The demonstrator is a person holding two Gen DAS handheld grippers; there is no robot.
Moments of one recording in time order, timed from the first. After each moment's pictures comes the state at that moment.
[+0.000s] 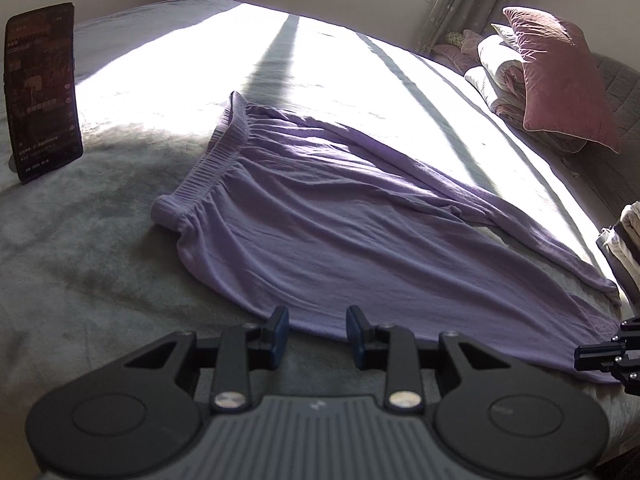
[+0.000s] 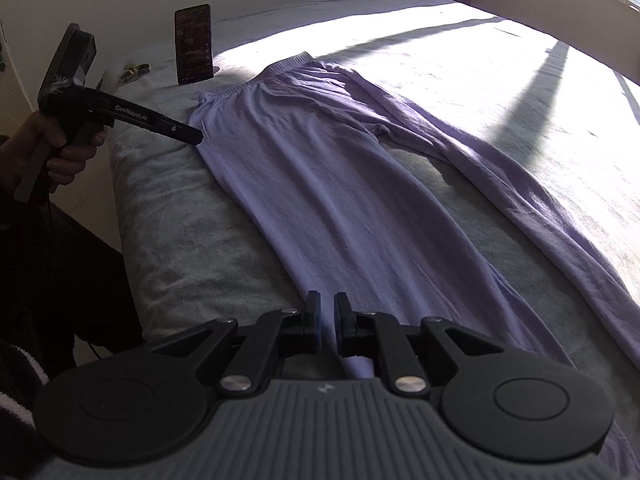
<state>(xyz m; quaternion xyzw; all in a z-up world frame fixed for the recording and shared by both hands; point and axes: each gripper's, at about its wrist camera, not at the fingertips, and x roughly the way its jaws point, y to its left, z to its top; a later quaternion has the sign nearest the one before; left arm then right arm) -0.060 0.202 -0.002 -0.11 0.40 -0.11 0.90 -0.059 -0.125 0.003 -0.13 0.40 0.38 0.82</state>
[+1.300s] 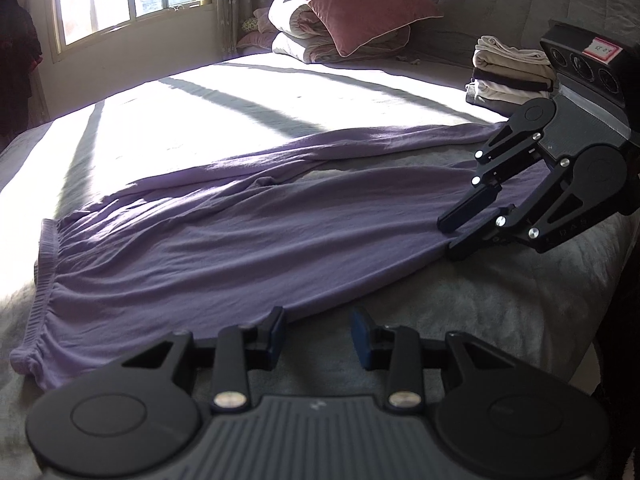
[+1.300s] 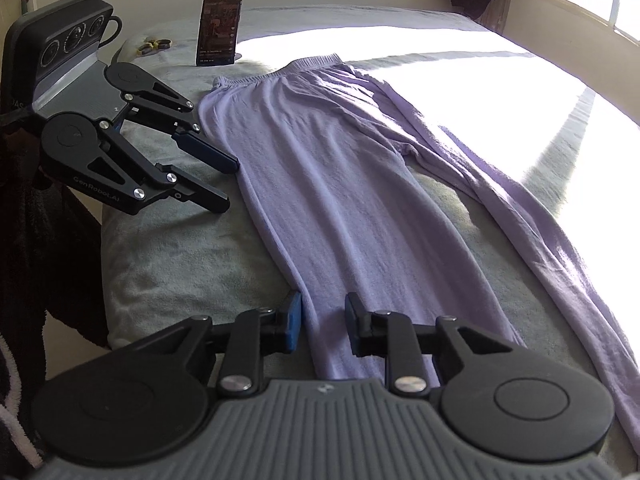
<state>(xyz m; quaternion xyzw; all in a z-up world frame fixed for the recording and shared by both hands) -0.079 0.107 -0.012 0.14 0.33 -0.27 0.90 -0.044 -0.099 -0.015 -0.19 0.36 0.40 0.82</state>
